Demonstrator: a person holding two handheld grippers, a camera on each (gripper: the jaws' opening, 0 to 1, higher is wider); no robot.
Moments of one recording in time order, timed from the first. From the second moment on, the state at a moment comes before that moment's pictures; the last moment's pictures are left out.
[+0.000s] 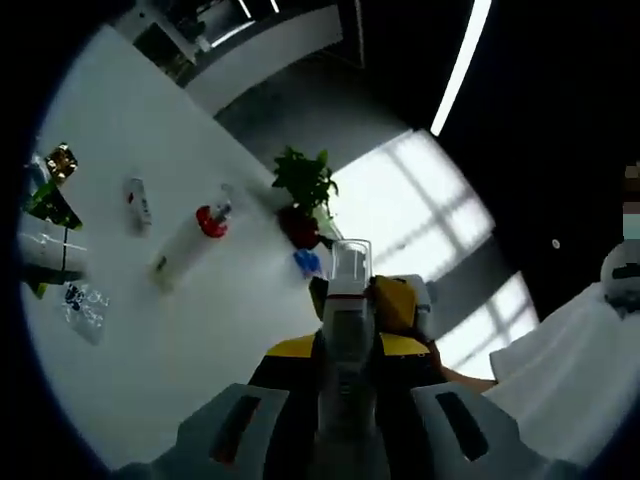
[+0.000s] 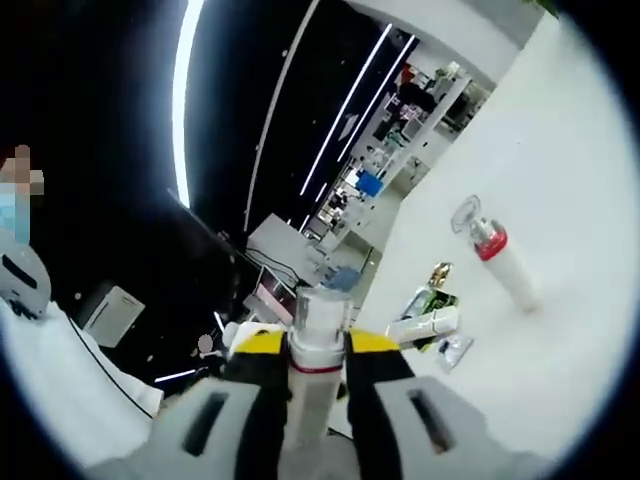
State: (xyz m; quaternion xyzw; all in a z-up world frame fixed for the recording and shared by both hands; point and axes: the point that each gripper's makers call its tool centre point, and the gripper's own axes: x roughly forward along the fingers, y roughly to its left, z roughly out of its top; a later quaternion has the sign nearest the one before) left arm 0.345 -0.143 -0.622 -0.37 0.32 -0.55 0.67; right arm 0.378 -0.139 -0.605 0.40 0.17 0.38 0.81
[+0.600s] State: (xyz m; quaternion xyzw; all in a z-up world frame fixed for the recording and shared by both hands) left arm 0.361 -0.138 -0.642 -0.03 0.27 -0.50 0.82; right arm 0.383 -0.144 -0.624 0.29 0.23 0.29 0.88
